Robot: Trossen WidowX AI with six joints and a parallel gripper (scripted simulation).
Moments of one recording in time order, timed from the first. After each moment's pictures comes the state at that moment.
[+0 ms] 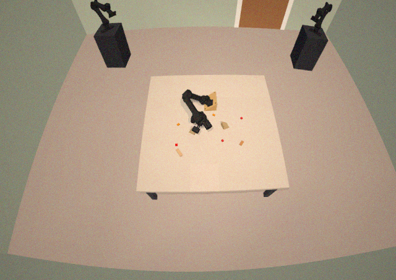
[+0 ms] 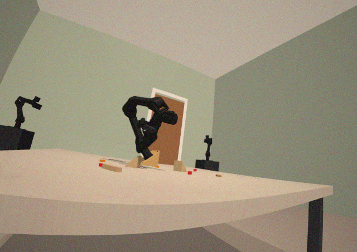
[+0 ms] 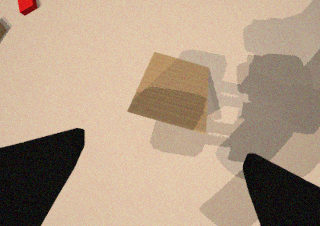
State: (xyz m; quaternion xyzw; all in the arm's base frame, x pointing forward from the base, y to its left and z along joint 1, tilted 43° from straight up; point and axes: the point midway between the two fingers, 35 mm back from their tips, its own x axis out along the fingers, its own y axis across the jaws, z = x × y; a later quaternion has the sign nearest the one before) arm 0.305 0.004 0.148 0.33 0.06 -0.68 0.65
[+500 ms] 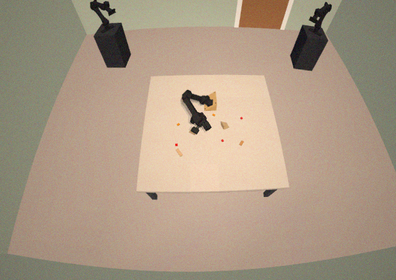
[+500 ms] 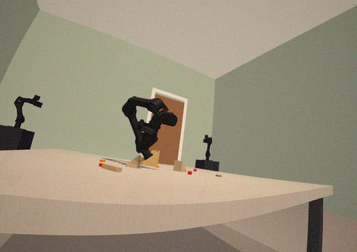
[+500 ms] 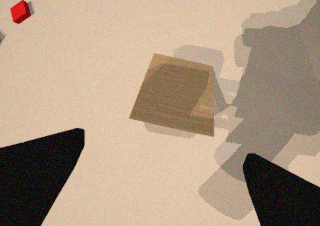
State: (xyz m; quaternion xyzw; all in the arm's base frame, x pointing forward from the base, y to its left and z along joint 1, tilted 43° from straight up) arm 0.309 -0.004 0.144 0.35 0.04 -0.68 0.64
